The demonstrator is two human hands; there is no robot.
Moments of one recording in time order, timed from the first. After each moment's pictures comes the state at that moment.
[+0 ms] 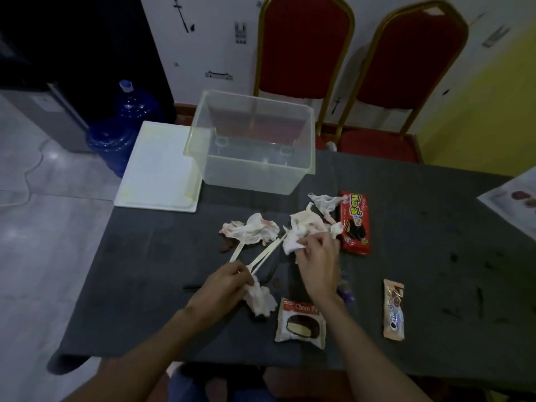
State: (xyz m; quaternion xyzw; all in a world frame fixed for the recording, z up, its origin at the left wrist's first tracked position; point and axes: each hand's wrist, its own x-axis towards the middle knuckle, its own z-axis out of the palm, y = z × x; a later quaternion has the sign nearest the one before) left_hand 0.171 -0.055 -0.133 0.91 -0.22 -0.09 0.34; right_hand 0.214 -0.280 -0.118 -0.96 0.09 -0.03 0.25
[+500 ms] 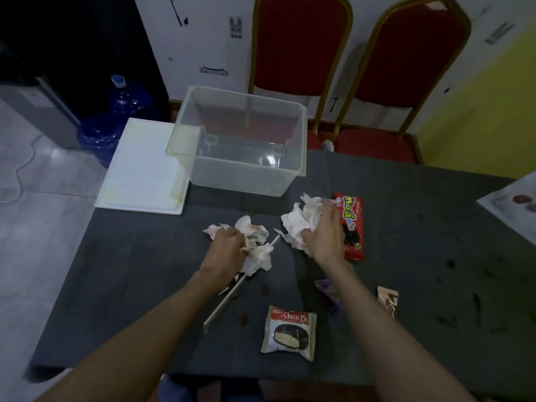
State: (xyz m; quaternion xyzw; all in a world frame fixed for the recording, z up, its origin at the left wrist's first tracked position) left_hand 0.253 -0.102 -0.135 0.94 -0.05 -0.10 0.31; right_hand 0.284 -0.317 -0.101 -0.94 0.13 0.06 0.30
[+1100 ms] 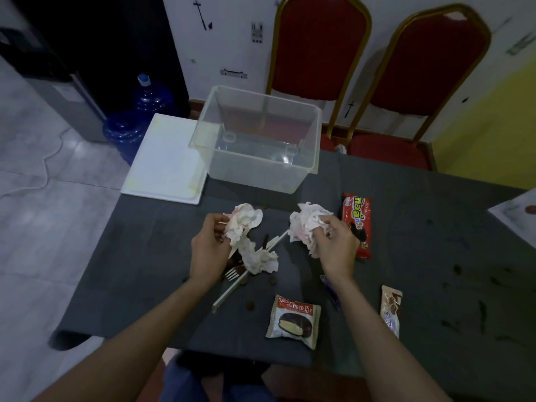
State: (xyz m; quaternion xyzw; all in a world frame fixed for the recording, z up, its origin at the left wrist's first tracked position) left_hand 0.210 -0.080 -0.096 0.84 0.18 0.04 0.52; right_hand 0.246 -0.311 -0.087 -0.90 0.15 -0.06 0.41
